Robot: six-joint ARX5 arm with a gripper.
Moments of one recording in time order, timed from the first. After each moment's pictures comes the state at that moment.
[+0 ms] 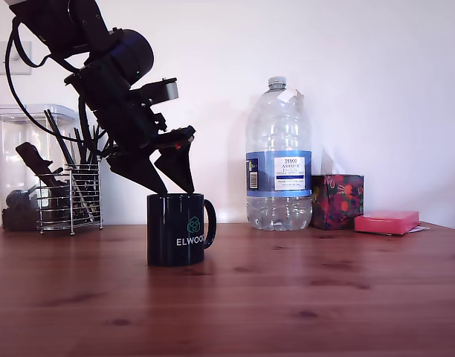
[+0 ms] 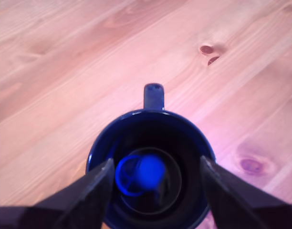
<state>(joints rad) -0.41 1.91 1.43 -0.38 0.21 0.13</state>
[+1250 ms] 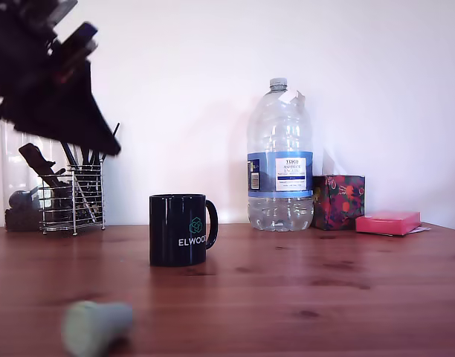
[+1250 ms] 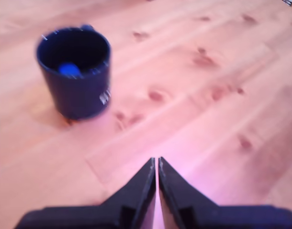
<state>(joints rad) -0.48 1.16 0.67 -0.19 0.28 -0.02</state>
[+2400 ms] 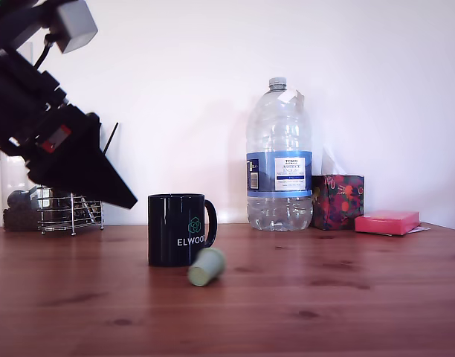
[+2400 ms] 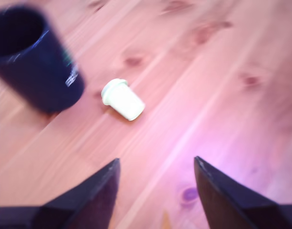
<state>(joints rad) -0.51 1.21 0.56 -0.08 0.24 0.23</state>
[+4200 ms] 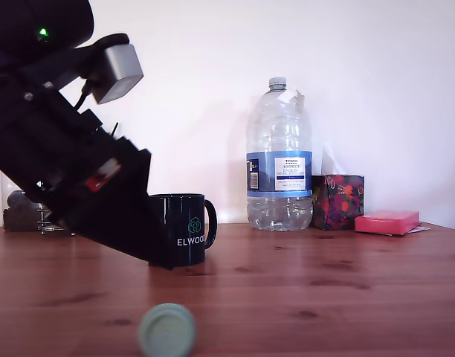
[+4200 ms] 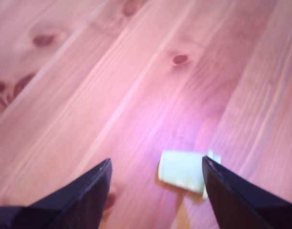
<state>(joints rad) -0.75 1.31 0.56 -0.06 0.21 0.22</state>
